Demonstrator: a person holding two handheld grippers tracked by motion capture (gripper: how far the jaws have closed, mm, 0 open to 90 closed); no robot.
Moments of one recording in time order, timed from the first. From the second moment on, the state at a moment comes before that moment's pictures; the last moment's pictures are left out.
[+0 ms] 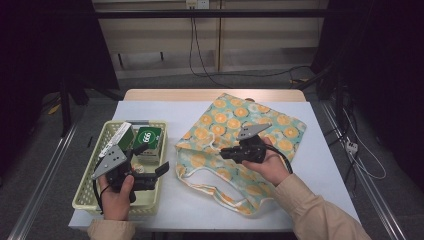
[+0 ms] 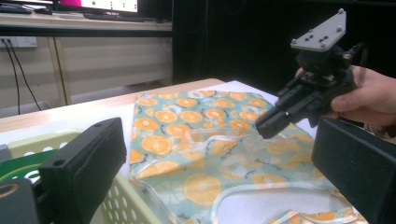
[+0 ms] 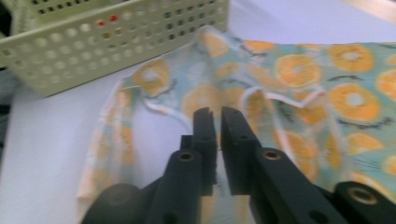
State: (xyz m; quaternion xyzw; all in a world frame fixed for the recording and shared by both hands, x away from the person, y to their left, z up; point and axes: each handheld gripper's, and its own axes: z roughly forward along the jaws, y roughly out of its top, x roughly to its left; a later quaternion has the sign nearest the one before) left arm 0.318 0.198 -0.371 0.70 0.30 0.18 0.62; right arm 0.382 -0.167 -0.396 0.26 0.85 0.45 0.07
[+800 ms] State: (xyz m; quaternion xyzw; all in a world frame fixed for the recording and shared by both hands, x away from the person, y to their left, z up) left arm 0.319 0.198 -0.372 0.71 0.30 0.18 0.62; right arm 0.395 -0.187 -0.454 0.31 0.87 0.37 0.09
